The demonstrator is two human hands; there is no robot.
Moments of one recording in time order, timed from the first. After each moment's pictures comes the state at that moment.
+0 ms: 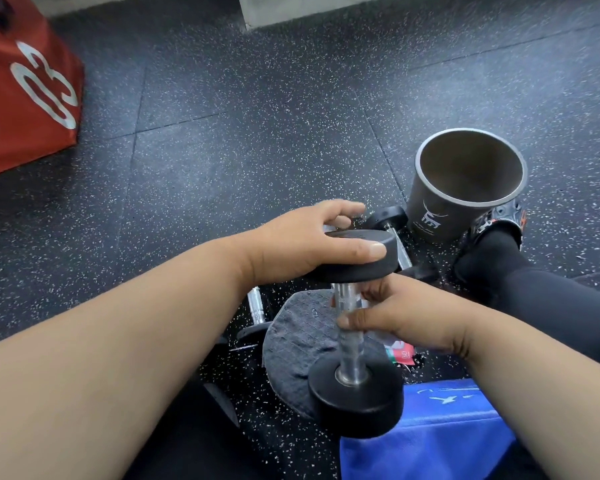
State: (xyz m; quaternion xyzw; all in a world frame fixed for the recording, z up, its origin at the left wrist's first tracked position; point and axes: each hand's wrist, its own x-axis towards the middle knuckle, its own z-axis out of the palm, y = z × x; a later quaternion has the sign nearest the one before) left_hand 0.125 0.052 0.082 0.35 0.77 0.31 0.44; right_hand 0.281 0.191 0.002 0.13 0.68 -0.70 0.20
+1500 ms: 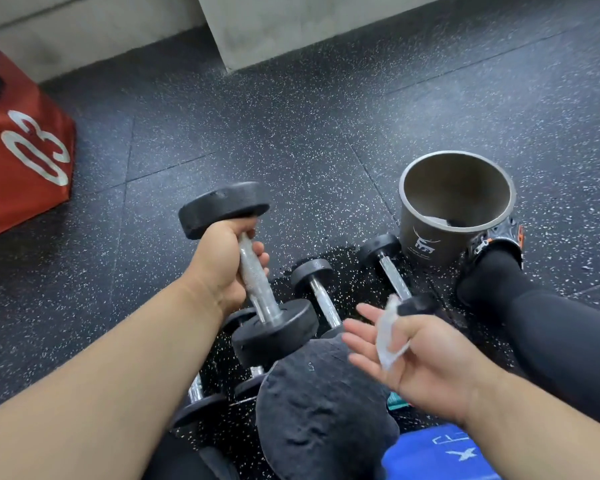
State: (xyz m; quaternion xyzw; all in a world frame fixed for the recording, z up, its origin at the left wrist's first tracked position) left_hand 0.058 0.072 0.057 -0.14 0.68 0.64 0.35; right_hand 0.281 0.209 0.008 0.39 0.22 -0.89 0.07
